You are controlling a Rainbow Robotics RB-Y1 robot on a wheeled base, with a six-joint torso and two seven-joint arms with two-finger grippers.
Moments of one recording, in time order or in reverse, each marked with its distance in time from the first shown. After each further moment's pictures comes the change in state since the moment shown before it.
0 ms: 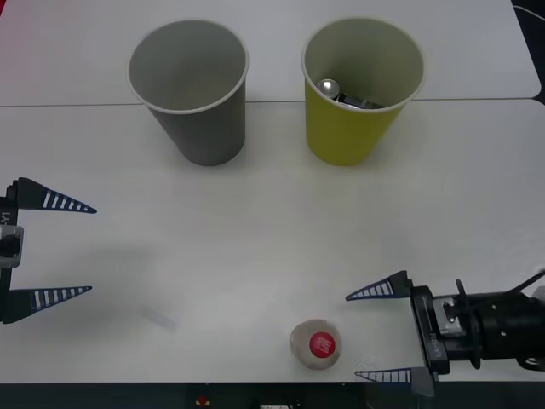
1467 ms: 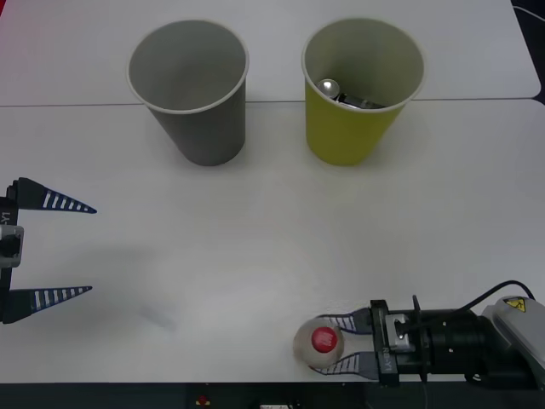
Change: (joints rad) right arm 0.028 0.187 0.008 0.017 0.102 0.039 0.031; left arm 0.000 0.000 0.000 0.000 0.000 0.000 0.000
